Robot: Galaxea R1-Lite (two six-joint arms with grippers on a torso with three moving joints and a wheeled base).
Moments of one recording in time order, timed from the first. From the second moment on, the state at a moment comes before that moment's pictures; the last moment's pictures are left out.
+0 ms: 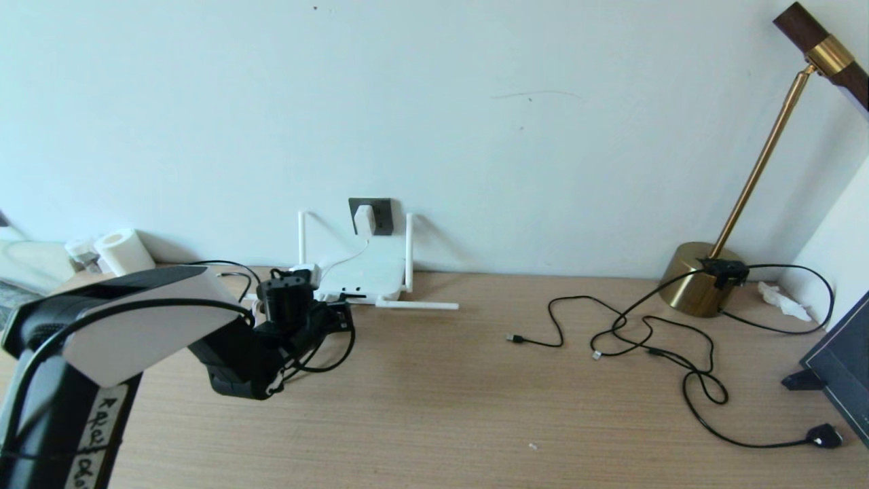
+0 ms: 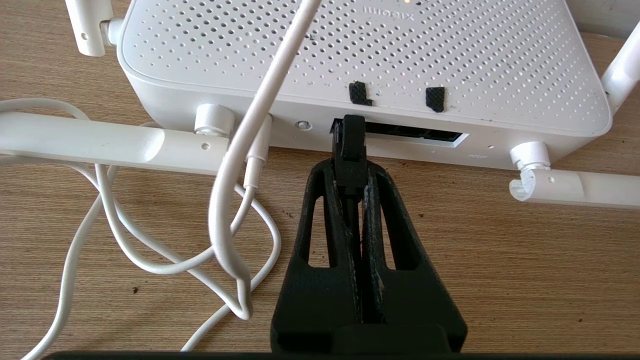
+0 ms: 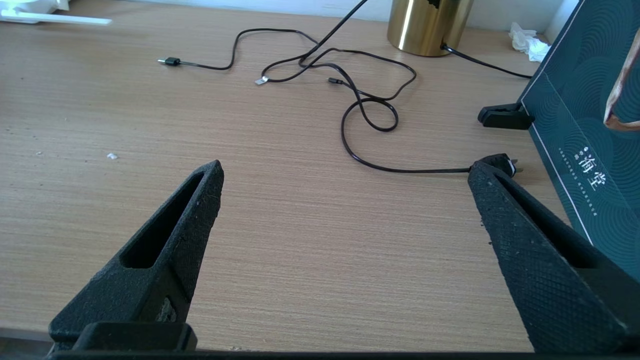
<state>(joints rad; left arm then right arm) -0.18 2.41 -1.07 -1.09 0.05 -0.12 0.00 0.00 -0.04 0.10 0.01 -0.02</state>
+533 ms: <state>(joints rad) -0.18 2.41 -1.07 -1.09 0.05 -0.12 0.00 0.00 -0.04 0.10 0.01 -0.02</state>
